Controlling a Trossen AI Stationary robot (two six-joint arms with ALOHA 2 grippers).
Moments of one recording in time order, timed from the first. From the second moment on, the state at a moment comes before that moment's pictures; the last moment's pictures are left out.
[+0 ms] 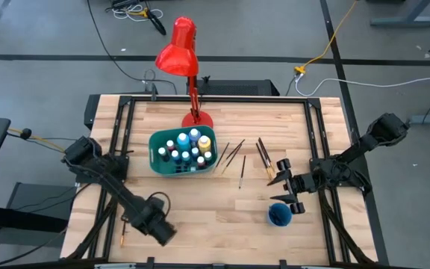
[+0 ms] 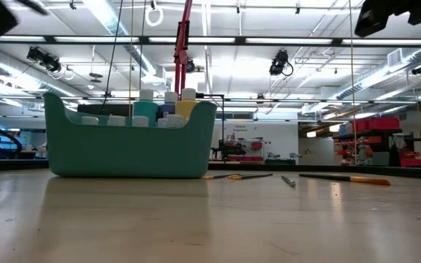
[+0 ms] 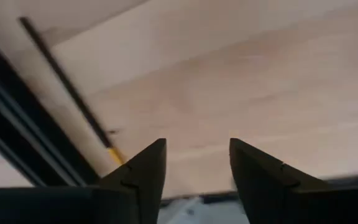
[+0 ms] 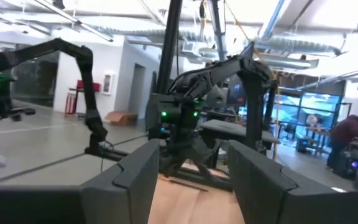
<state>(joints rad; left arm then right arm) -0.75 1.76 1.26 -1.06 0.23 -1.93 0.57 1.18 0.12 1.36 0.23 -0.24</state>
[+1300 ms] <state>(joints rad) -1.00 1.75 0.82 -0.24 0.45 -2.13 0.54 1.17 0.12 1.32 0.19 -0.18</state>
